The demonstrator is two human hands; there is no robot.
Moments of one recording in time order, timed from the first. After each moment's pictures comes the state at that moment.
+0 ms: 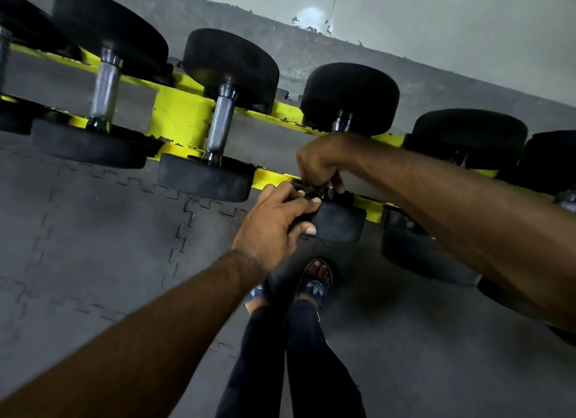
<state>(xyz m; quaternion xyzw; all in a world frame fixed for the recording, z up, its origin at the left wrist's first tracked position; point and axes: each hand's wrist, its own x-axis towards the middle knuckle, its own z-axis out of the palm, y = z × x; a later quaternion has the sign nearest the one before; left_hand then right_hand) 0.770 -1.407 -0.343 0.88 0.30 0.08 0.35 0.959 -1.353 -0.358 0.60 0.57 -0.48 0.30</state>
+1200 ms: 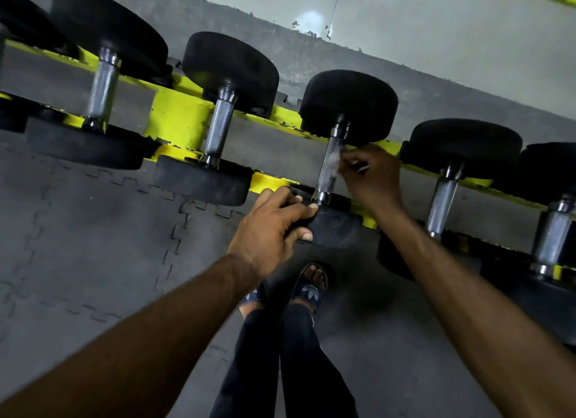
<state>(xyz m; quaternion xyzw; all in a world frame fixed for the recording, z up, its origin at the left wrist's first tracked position) 0.769 -1.405 -0.340 0.89 0.29 0.08 0.35 0.983 -1.460 -0.371 0.83 0.36 -0.26 -0.35</state>
